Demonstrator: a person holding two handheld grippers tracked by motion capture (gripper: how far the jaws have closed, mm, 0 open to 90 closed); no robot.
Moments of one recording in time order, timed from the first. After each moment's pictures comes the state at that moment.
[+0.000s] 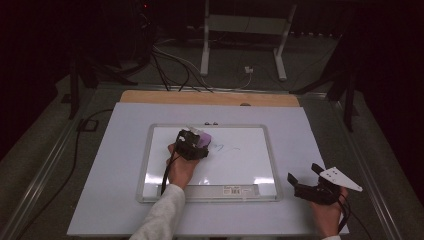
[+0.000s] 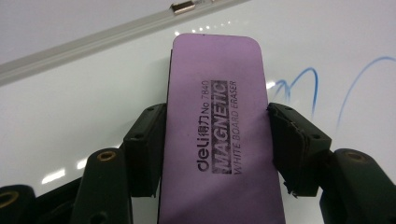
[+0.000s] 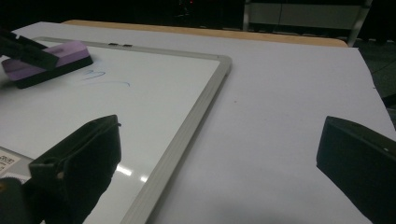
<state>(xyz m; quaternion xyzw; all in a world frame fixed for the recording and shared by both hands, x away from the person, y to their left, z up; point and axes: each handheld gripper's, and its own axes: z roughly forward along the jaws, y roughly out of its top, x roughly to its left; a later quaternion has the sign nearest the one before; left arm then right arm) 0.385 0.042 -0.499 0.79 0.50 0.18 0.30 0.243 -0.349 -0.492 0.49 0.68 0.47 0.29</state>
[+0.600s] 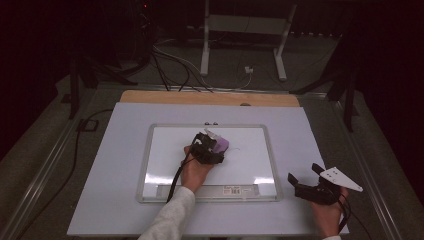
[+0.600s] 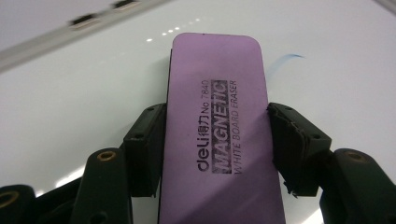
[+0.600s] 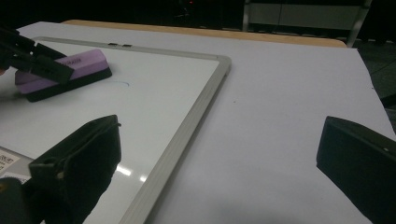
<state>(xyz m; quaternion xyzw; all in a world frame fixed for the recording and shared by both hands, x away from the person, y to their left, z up) 0.379 0.009 -0.499 0.82 0.45 0.15 0.32 0.243 -0.350 -0.492 0.49 0.68 0.47 0.29</state>
